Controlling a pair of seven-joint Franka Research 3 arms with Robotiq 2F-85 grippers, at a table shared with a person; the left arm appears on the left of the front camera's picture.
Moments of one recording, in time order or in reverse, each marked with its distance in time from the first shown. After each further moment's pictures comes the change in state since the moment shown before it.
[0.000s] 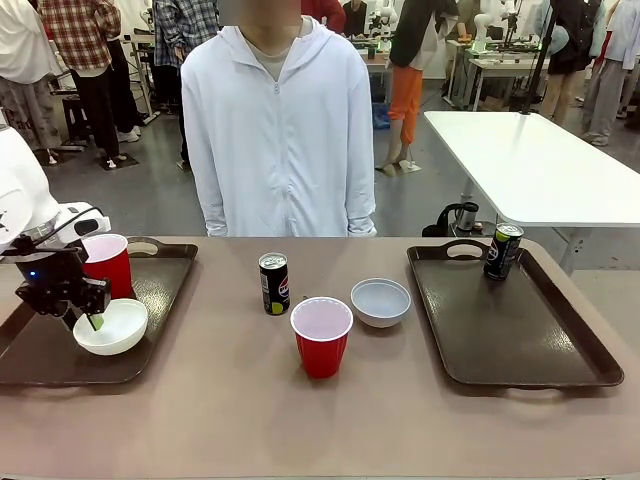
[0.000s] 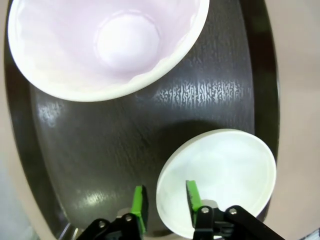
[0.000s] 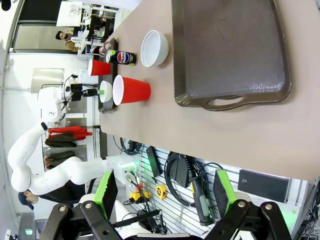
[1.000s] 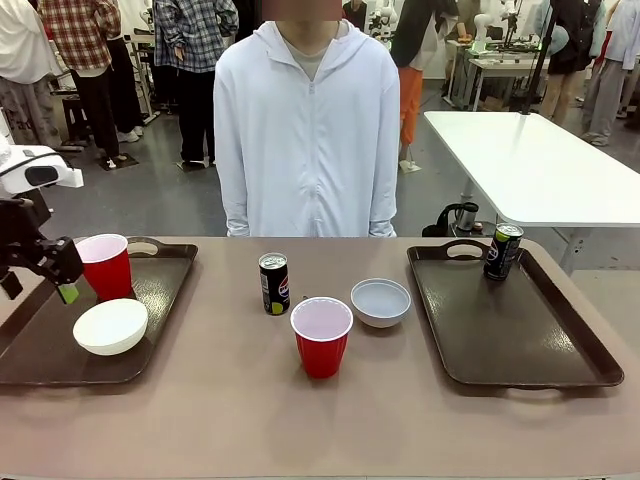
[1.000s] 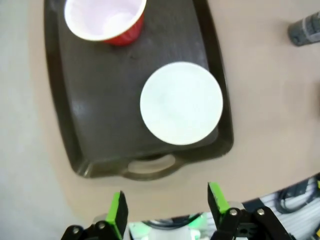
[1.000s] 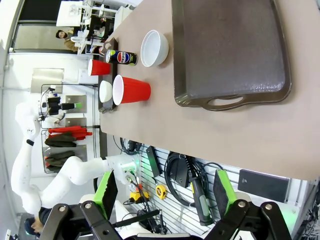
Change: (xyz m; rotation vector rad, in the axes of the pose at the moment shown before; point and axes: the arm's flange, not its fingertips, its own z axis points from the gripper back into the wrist) left arm -0.064 -0.023 0.125 0.040 -0.017 -0.081; right arm 0.000 0.000 0.000 0.000 0.000 0.000
